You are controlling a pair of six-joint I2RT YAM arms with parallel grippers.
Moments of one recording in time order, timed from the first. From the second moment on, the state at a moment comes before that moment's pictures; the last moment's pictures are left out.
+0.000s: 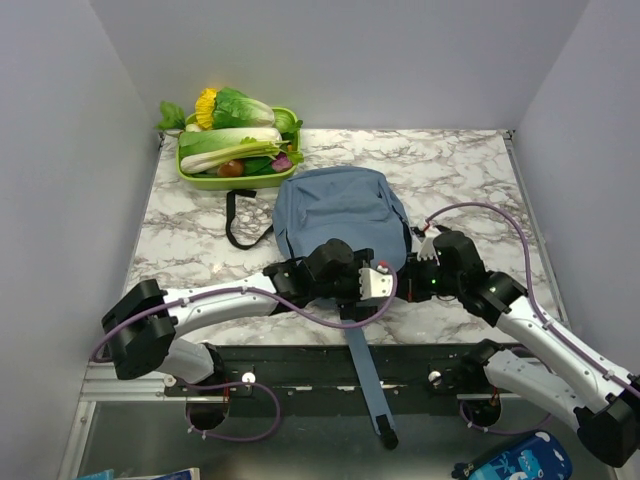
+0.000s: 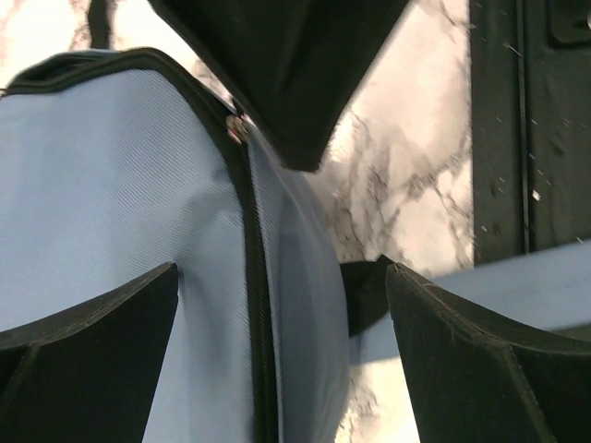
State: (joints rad) left arm -1.07 1.37 0.87 -0.08 0.27 0.48; right arm 0.60 0.84 0.65 -0.53 -0.26 0.48
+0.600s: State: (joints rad) left arm -1.13 1.44 0.87 0.04 0.23 0.58; right arm 0.60 0.83 0.63 -0.52 -0.30 0.51
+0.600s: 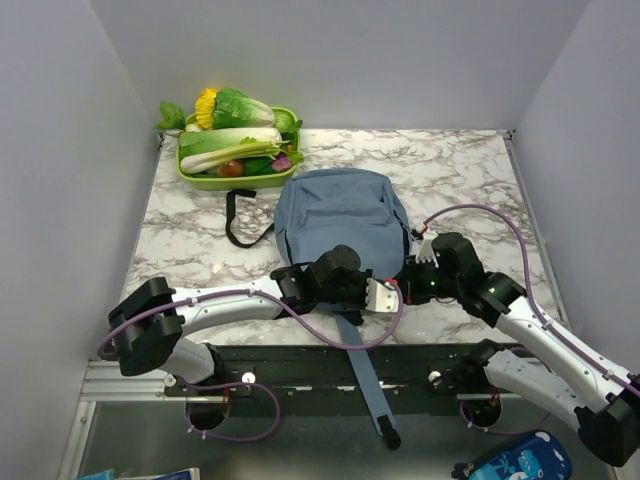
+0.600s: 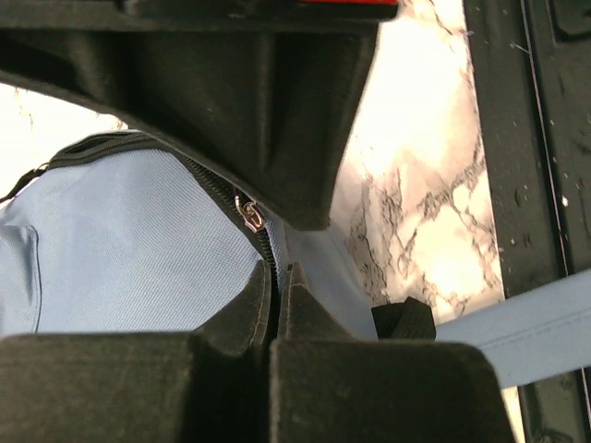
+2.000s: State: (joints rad) left arm -0.81 1.49 1.48 -0.65 0.22 0.46; right arm 0.37 1.10 0.97 -0.56 -0.12 0.30
